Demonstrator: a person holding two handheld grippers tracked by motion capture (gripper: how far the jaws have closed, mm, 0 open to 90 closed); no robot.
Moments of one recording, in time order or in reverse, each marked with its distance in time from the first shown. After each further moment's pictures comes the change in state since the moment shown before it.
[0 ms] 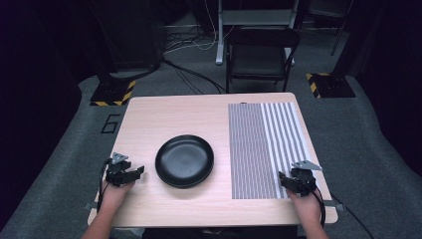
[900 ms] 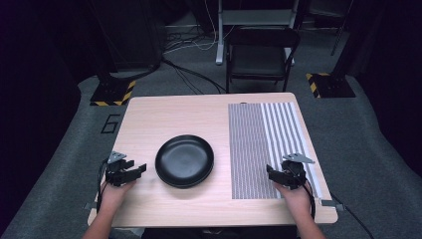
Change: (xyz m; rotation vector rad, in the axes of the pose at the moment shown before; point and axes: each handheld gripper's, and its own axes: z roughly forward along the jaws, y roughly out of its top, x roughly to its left) left arm -0.012 0.011 -0.020 -0.052 -0.089 -0.049; right arm 0.029 0.029 -0.001 -0.059 0.075 0.047
